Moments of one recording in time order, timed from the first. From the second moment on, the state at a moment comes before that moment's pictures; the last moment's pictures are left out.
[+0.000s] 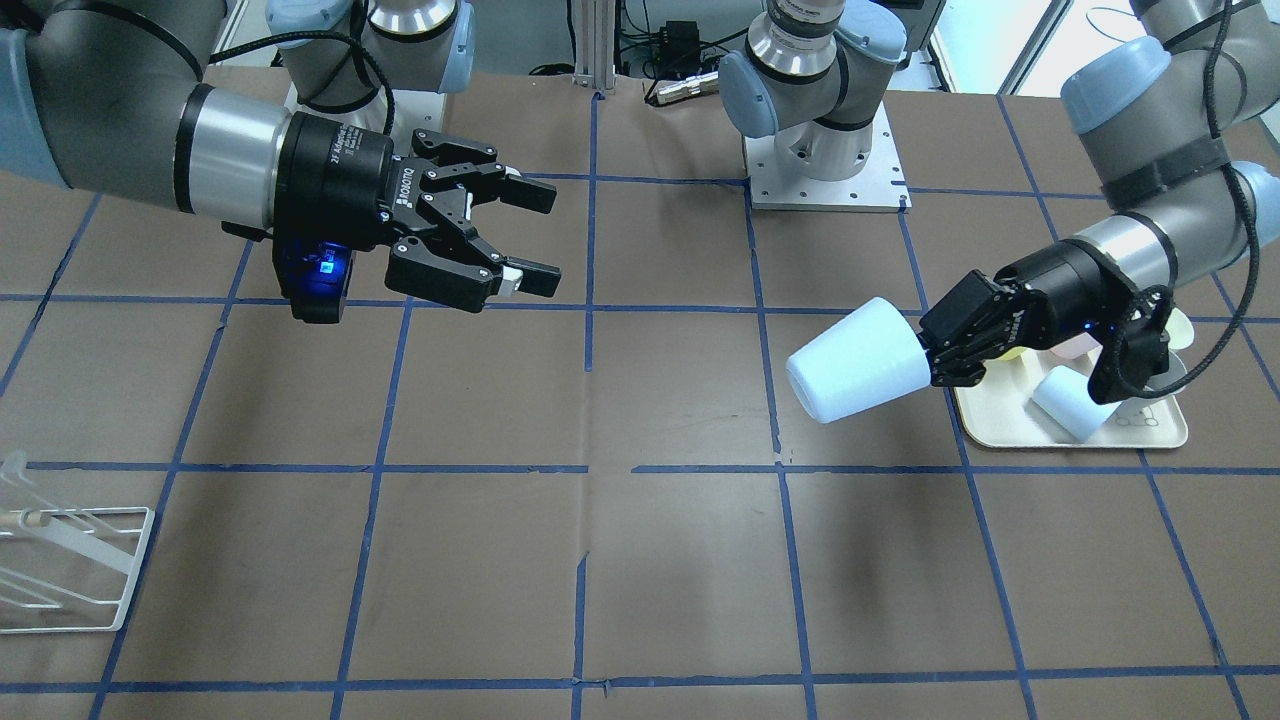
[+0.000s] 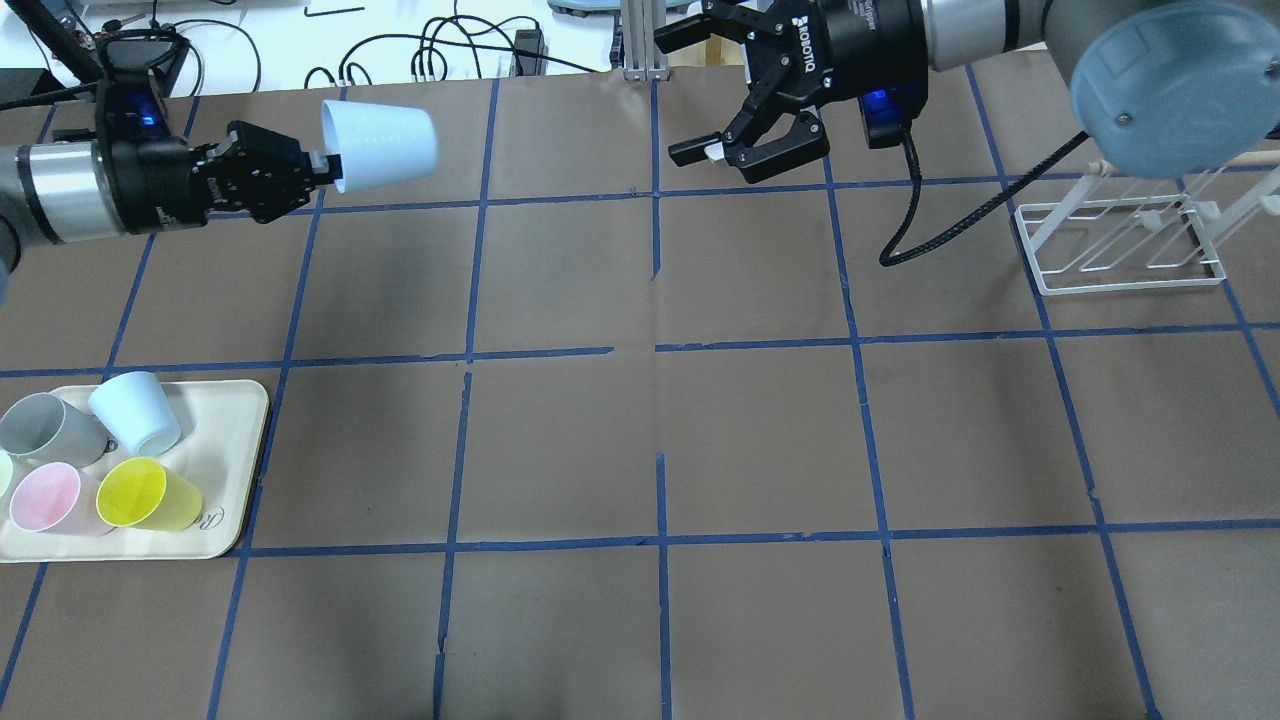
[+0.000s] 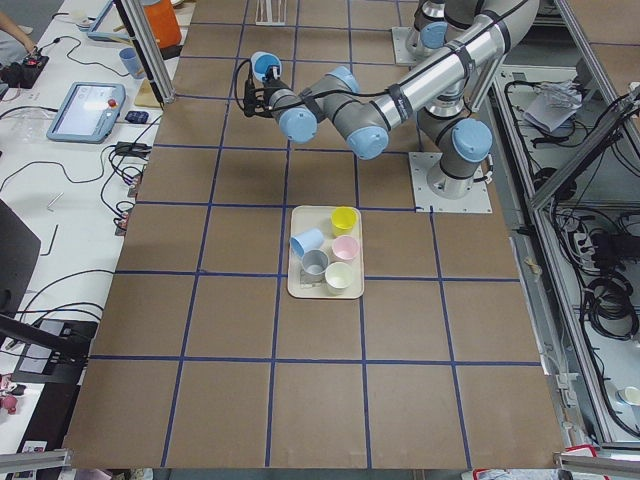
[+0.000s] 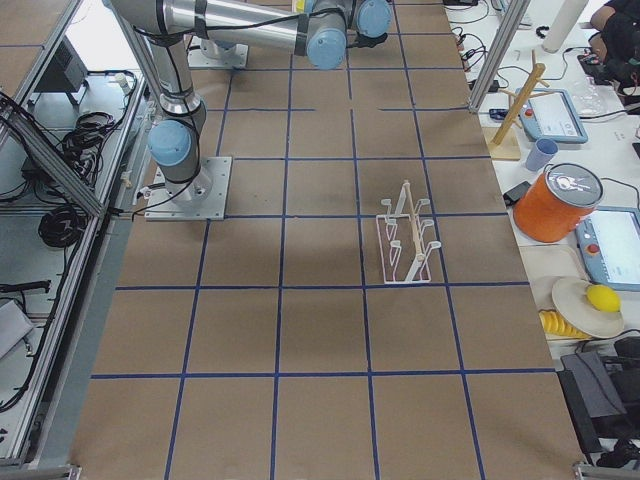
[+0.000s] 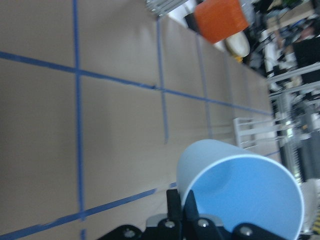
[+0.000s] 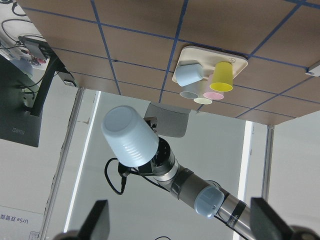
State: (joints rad) left arm -1.12 -1.68 -1.89 -1.52 0.22 0.58; right arm 1.52 -1.45 1.60 -1.56 -0.36 1.19
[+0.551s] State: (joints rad) left arm -1.24 -1.60 -1.93 -1.49 -0.06 0.46; right arm 1.53 -1.45 1.61 -1.57 -0.34 1.28
